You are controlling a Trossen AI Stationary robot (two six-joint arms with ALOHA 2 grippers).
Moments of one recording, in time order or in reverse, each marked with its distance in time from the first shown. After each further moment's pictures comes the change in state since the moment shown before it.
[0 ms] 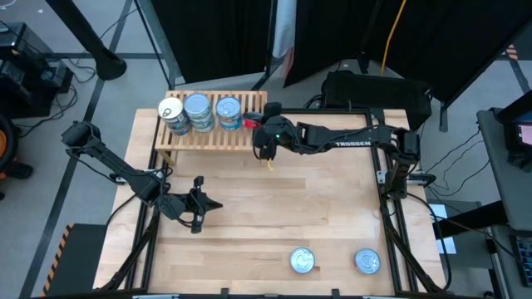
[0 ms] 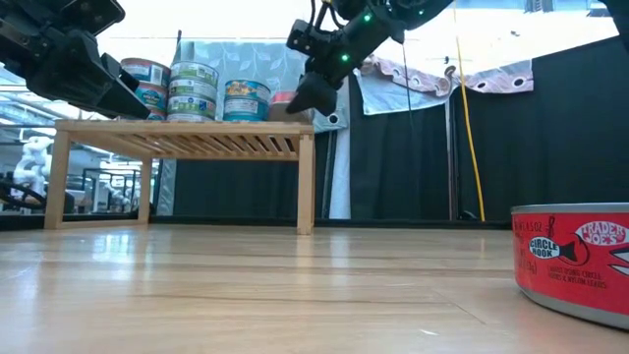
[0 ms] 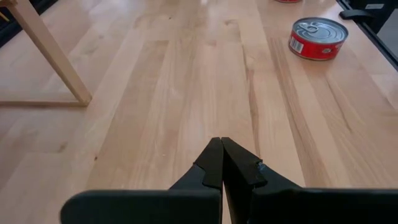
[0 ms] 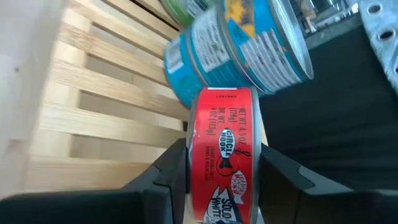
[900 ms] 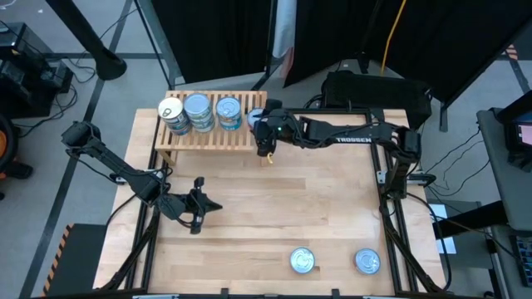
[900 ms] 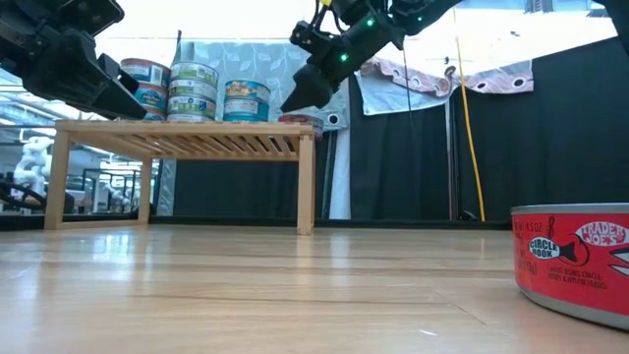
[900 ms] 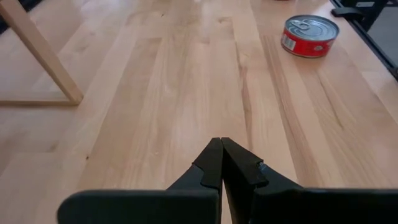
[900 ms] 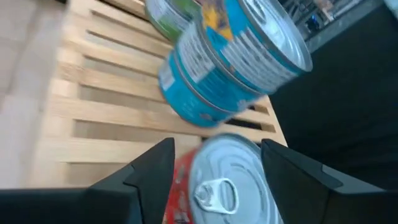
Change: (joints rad) left arm 0.000 0.000 0.000 0.000 0.027 0.000; right arm -0.044 -0.006 0.000 0.019 -0.155 0.152
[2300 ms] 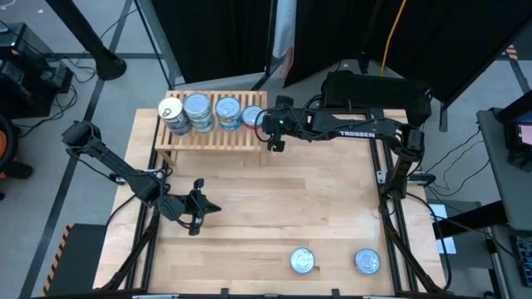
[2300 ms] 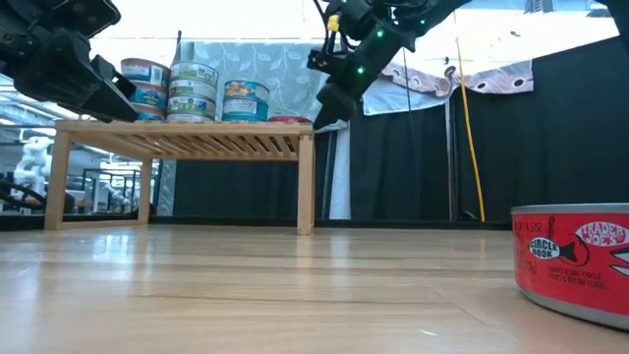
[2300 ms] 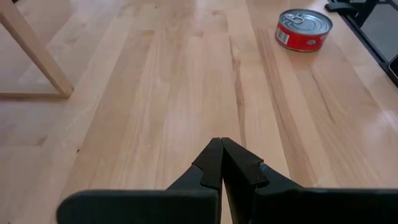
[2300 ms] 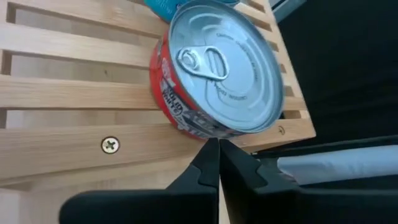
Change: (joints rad) left arm -0.013 0.000 0.000 -0.018 0.020 -0.028; right arm -0.068 -0.024 0.000 -0.240 0.030 0.086
